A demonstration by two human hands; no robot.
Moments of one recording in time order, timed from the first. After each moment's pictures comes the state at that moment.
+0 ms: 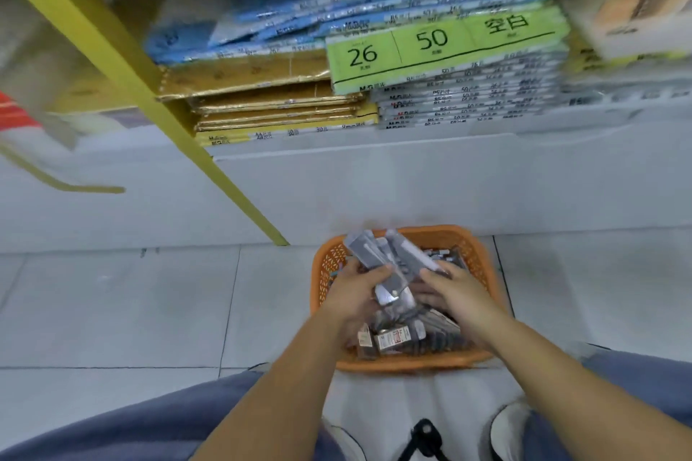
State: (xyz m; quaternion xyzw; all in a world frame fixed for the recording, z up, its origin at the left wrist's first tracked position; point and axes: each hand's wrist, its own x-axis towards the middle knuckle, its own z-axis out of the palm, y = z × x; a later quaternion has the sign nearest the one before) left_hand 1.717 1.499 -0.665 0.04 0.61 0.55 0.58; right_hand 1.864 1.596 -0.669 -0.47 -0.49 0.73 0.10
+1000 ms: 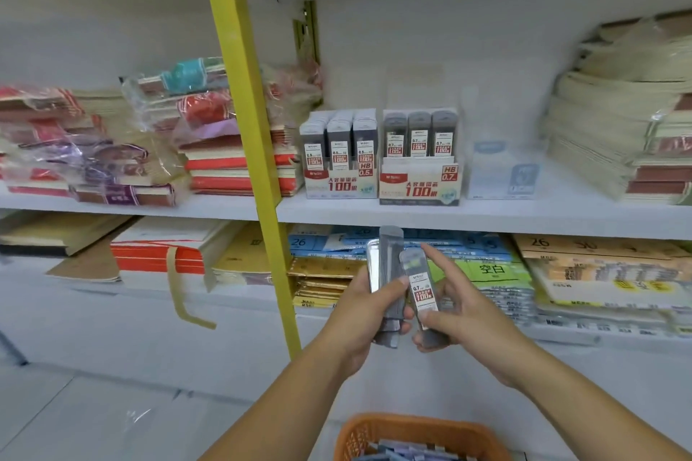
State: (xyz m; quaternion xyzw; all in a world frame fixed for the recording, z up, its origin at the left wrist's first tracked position) left_hand 1.684 1.499 -0.391 0.30 0.56 0.65 0.40; right_hand 1.815 1.609 -0.385 -0.19 -0.73 0.63 0.20
